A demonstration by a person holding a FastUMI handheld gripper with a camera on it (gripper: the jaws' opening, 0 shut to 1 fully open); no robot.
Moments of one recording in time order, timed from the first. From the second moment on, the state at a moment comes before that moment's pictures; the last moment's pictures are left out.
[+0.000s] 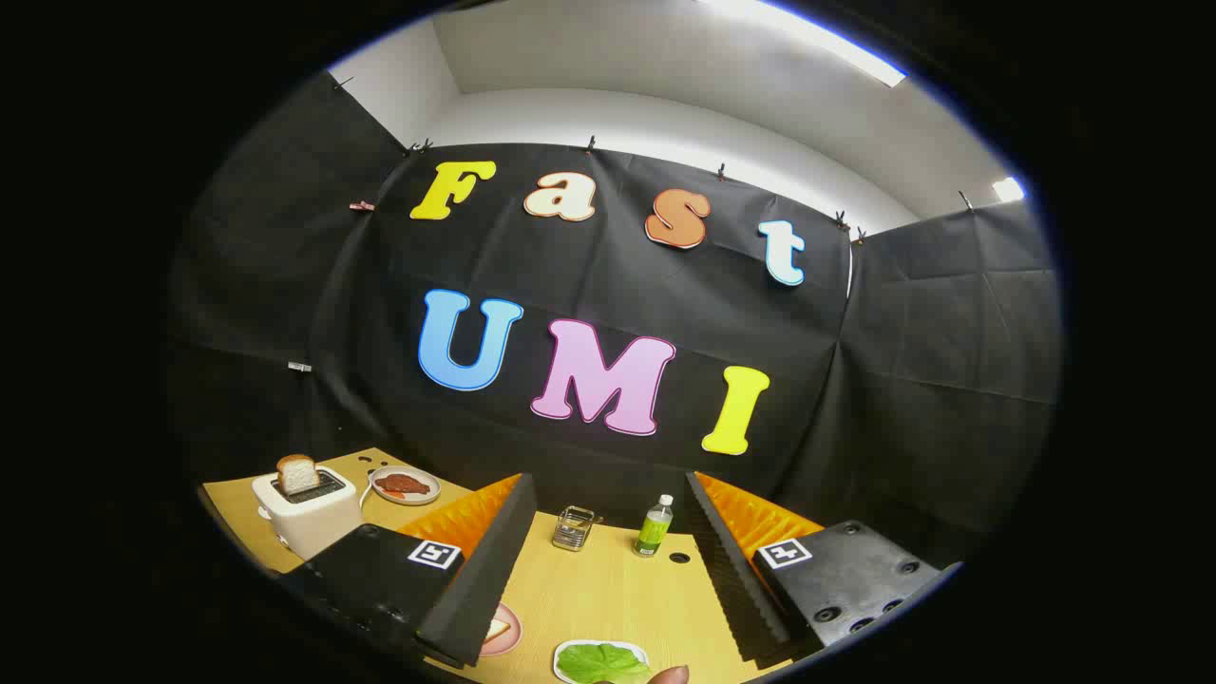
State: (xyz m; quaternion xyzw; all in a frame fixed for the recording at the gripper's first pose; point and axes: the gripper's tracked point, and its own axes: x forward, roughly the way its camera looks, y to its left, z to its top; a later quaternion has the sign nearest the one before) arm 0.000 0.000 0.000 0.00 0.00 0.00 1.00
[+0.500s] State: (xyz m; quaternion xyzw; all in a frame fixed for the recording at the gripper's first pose) arm 0.000 0.002 -0.009 0.01 0.01 0.00 1.00
